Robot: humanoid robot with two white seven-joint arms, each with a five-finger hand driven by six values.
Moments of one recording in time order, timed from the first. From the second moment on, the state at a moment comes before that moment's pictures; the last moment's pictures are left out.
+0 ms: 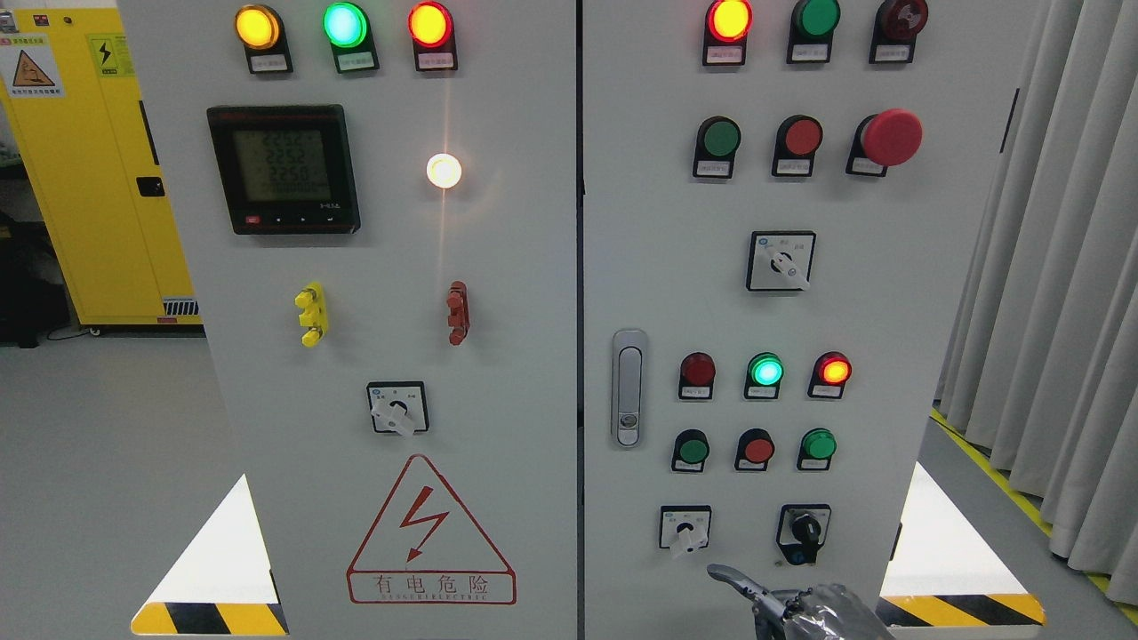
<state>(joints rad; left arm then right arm) 0.00 -0.10 -0.15 0.00 0.09 -0.11 -0.01 -0.19 -0.09 -0.19 -1.69 0.87 -0.77 0.37</state>
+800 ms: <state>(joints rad) 0.00 -0.10 -0.15 0.00 0.09 -0.11 -0.01 -0.33 -0.09 -0.19 -1.73 1.03 -0.67 0.37</state>
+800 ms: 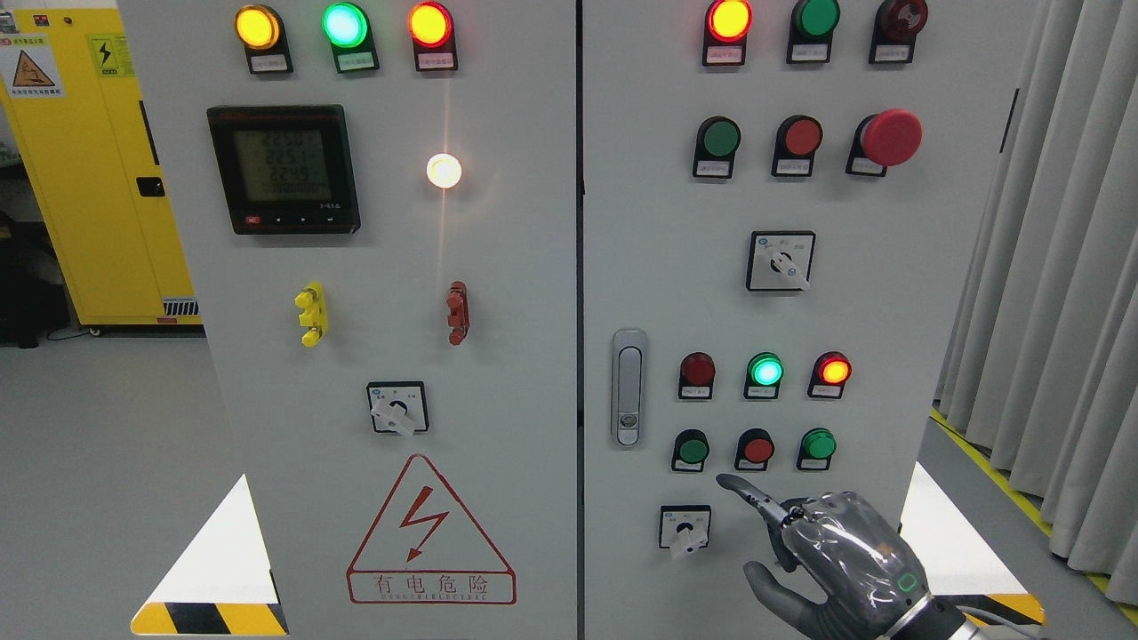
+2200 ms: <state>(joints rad) 0.00 -0.10 -0.15 0.00 0.09 -0.11 -0.01 -0.39 -0.10 -0.12 -1.68 1.05 -0.61 0.36</state>
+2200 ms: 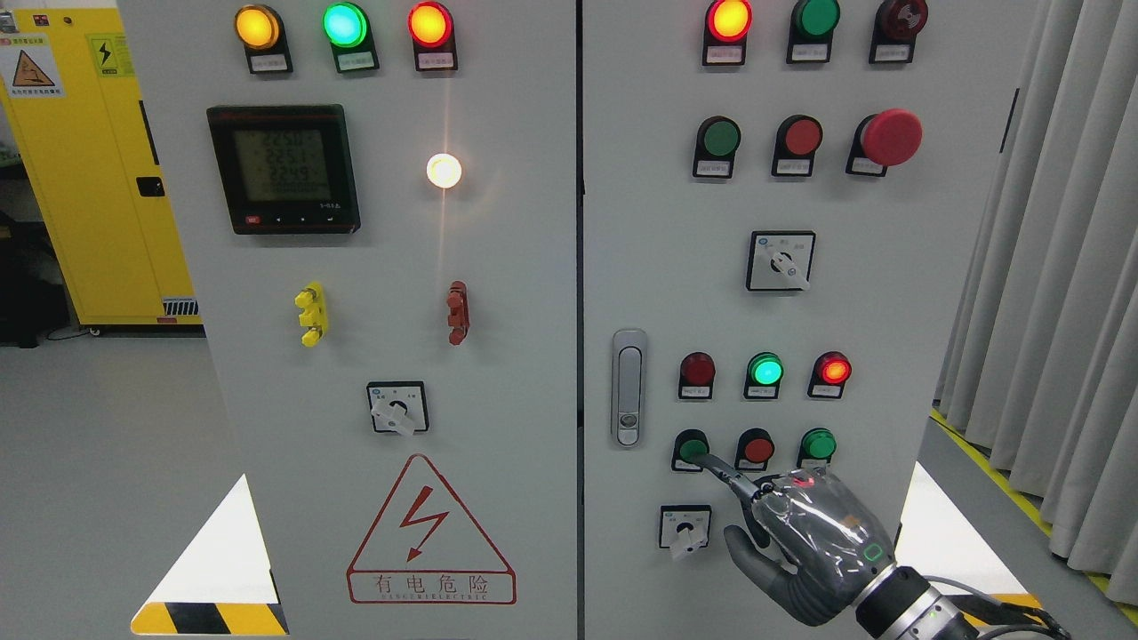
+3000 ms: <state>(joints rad) 0.00 -0.10 -0.15 0.00 0.09 -0.11 -0.01 -0.40 -0.09 -0.11 -1.66 1.03 -0.59 0.37</state>
